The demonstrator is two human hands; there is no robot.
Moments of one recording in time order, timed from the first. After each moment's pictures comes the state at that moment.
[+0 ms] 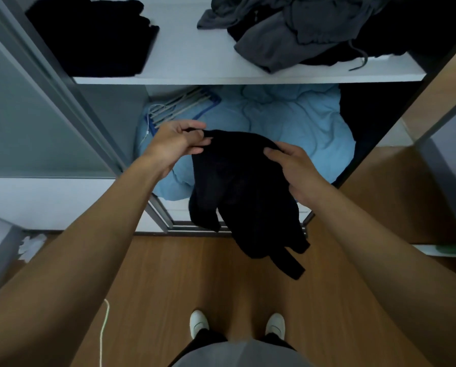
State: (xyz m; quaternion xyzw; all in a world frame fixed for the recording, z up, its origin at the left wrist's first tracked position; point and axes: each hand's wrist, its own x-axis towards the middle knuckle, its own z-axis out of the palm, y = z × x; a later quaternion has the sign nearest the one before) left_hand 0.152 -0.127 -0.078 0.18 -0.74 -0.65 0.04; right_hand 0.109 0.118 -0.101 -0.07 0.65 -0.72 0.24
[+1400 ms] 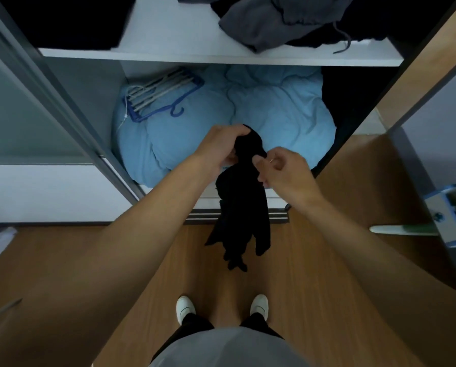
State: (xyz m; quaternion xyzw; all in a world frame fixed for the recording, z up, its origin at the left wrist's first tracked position) left_hand 0.147 -0.020 -0.094 0.22 -0.65 -0.72 -0.04; right_hand 0.152 0.147 -0.116 -0.09 0.88 -0.46 0.11
